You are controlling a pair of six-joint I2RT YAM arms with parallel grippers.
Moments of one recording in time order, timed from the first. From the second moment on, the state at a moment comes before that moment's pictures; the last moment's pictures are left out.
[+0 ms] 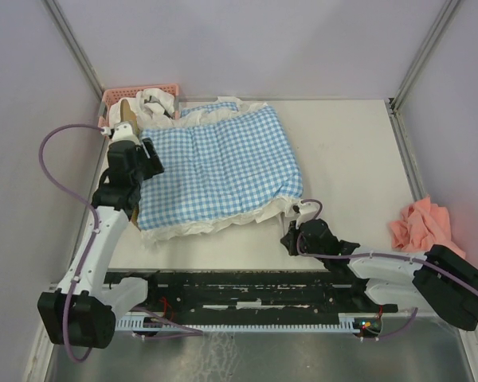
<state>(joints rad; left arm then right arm) -0.13 1.05 0.93 -0.34 -0.23 -0.27 0.88 1.13 0.19 0.32 0.15 0.54</state>
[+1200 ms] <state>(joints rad) 0.21 1.00 0.86 -0.22 -0.24 -0.17 0.88 1.00 0.15 0.28 0.12 0.56</state>
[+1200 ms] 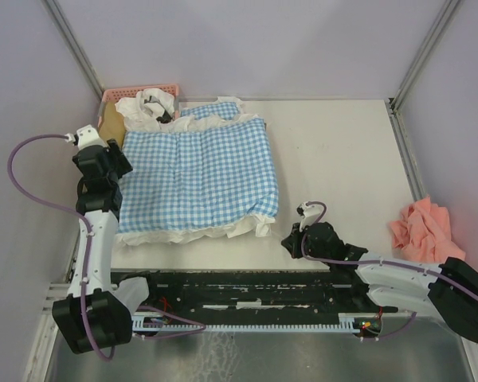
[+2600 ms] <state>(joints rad) 0.30 1.12 1.03 -0.26 0.07 0.06 0.88 0.92 0.13 0.26 0.07 0.55</state>
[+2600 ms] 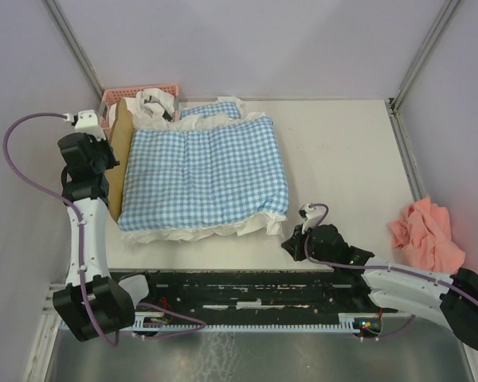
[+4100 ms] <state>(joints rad) 0.23 0.90 0.82 -0.10 0.27 -0.39 0.91 0.64 0.19 -0.12 0.25 0.59</state>
